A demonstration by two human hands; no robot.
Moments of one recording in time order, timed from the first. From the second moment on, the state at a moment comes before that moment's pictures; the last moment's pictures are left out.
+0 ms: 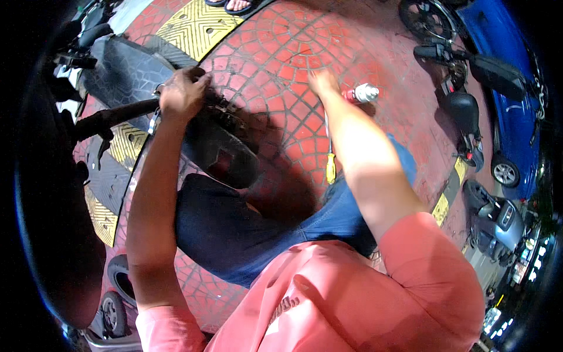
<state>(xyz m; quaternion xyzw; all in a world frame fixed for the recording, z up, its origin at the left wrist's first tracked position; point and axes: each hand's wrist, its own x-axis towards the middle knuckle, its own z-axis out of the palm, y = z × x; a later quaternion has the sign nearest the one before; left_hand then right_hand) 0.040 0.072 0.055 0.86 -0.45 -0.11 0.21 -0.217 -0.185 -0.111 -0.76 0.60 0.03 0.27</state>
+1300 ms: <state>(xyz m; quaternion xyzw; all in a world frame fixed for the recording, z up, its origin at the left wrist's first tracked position) -0.044 0.037 0.108 0.51 -0.10 -0.64 0.57 -0.352 -0.252 0.056 -0.76 0.62 -0.14 0.16</state>
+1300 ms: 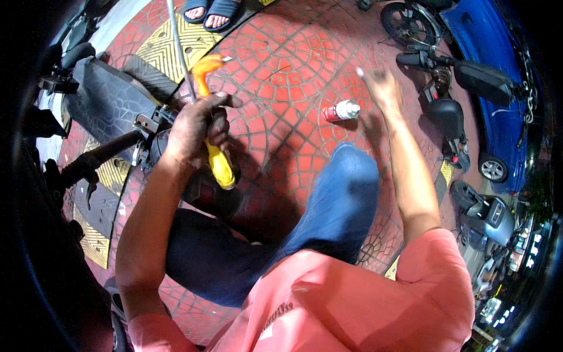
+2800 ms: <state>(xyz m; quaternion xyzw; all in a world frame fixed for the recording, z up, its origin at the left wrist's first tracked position) -0.054 0.584 0.690 0.30 0.37 -0.05 0.88 -0.126 0.120 0.692 -0.94 0.02 0.08 0.32</state>
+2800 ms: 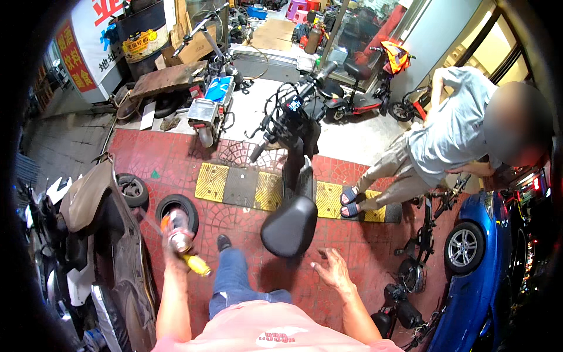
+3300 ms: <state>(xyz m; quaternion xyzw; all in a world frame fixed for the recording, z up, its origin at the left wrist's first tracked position) 0.160 0.752 0.709 0.33 0.39 -0.02 0.86 0.302 0.191 0.853 -0.98 -0.07 -0.09 0.14</state>
